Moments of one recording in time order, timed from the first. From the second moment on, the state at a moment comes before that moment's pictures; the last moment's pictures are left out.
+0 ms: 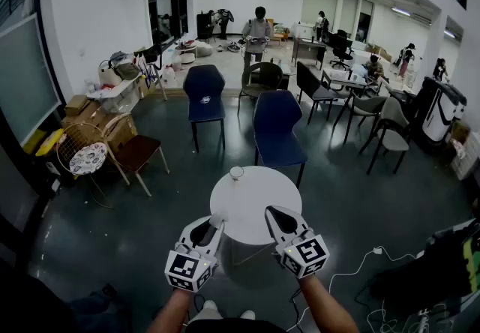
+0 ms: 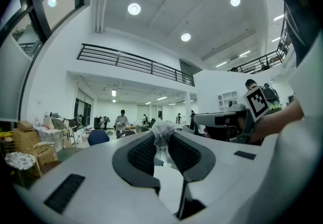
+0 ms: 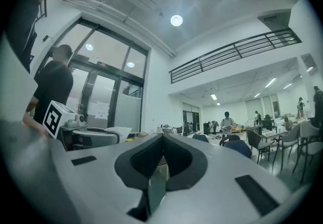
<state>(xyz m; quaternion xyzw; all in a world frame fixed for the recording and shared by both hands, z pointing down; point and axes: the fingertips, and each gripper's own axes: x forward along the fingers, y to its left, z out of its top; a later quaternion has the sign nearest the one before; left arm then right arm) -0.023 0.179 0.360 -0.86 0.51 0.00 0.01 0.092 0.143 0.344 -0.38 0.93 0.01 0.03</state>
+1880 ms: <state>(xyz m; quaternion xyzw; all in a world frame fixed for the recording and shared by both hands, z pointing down) -0.013 0.126 0.384 -0.86 0.52 0.00 0.00 0.110 0.093 0.363 -0.38 0.92 0.00 0.03</state>
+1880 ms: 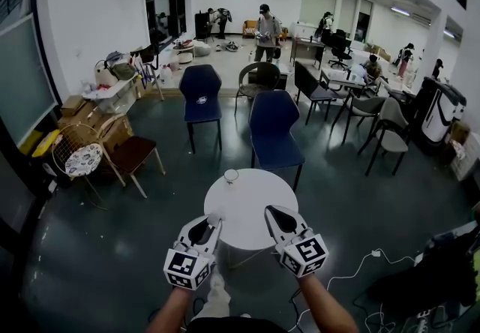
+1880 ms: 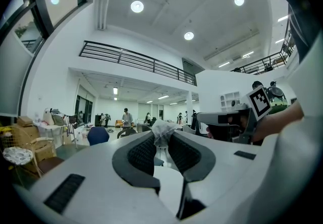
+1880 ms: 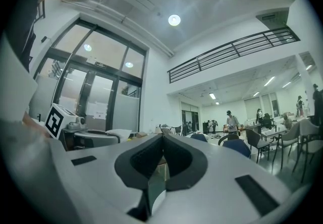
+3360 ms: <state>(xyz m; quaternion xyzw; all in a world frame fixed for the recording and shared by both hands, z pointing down) -0.090 -0.153 0.397 -0.87 0.49 -0.02 -0.02 0.047 -0.182 0.374 -0.42 0.91 -0.02 0.01</state>
